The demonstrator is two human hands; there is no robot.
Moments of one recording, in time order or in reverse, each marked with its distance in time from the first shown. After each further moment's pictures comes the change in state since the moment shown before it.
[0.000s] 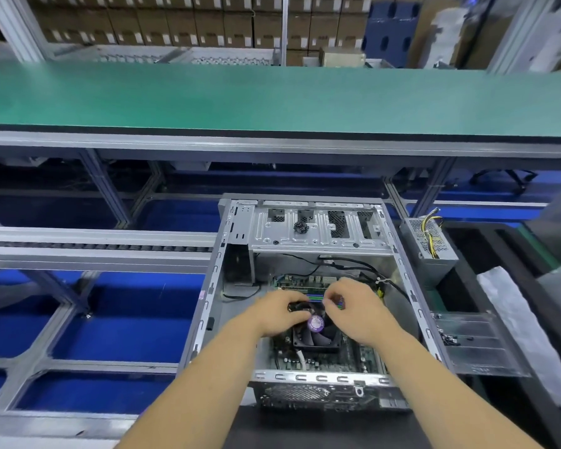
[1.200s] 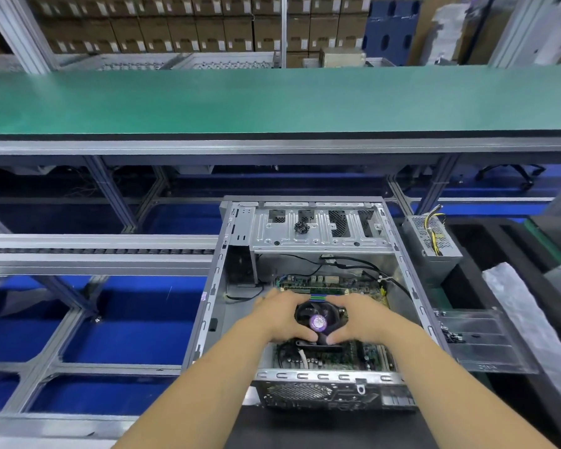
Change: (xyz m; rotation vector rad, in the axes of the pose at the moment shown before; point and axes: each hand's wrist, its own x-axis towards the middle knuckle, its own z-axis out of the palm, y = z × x) left_hand 0.001 0.003 0.007 0.292 0.004 -0.044; right_hand 0.008 0.021 0.003 -0.007 -0.445 0.136
